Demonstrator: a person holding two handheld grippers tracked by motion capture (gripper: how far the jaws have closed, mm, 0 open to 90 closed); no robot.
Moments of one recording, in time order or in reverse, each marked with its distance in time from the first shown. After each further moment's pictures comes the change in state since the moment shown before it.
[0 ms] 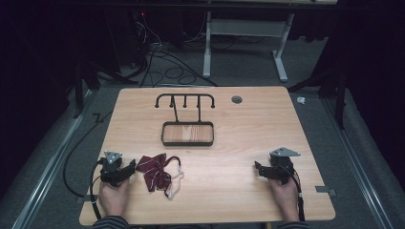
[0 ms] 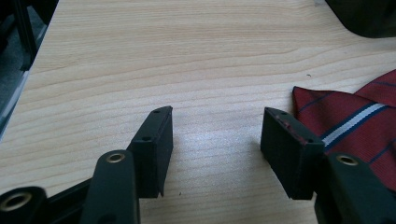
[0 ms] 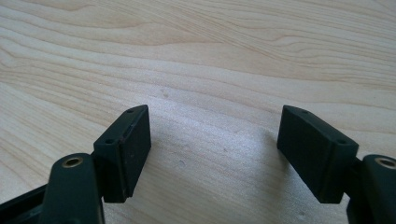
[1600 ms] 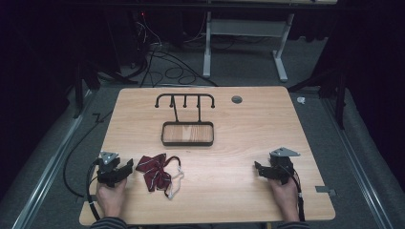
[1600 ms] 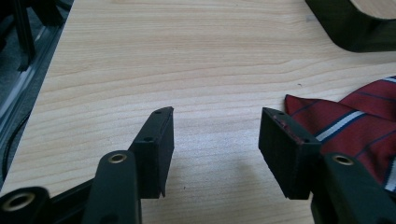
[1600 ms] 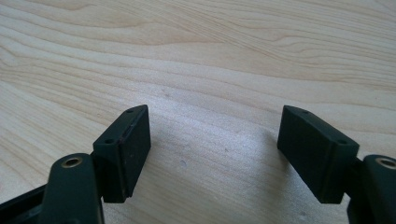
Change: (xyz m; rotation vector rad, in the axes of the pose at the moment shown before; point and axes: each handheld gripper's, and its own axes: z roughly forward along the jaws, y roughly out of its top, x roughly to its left) left arm 0.003 0.004 -0.013 -0.022 -0.018 -0.027; right arm 0.000 0.000 0.000 0.002 0.001 -0.005
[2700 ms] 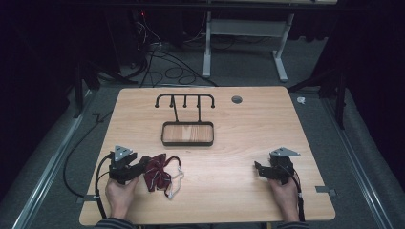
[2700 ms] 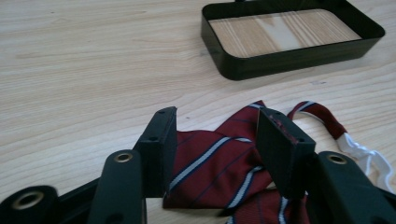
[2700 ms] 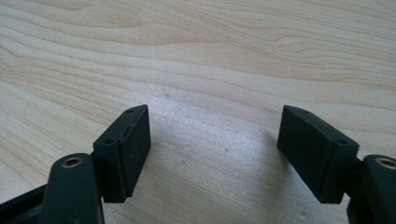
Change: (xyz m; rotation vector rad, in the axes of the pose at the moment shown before) left arm -0.048 0.029 -0.020 -0.020 -0.188 0.111; right arm 0.000 0.000 0.000 0.000 0.000 0.001
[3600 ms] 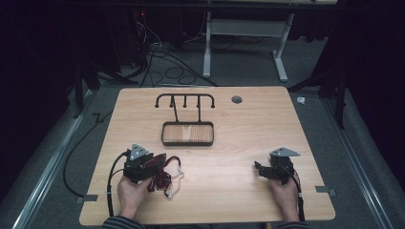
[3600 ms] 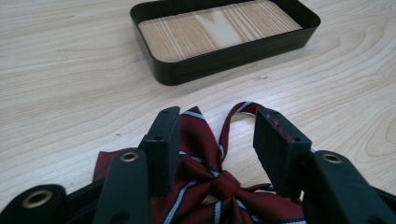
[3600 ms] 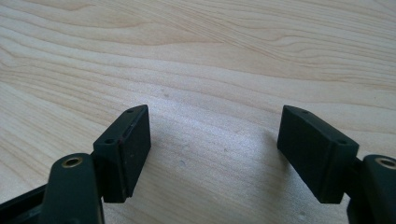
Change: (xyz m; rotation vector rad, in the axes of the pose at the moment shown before) left arm -0.032 0.009 0.014 0.031 -0.122 0.073; right arm 0.000 0.000 0.000 -0.001 -0.002 0.001
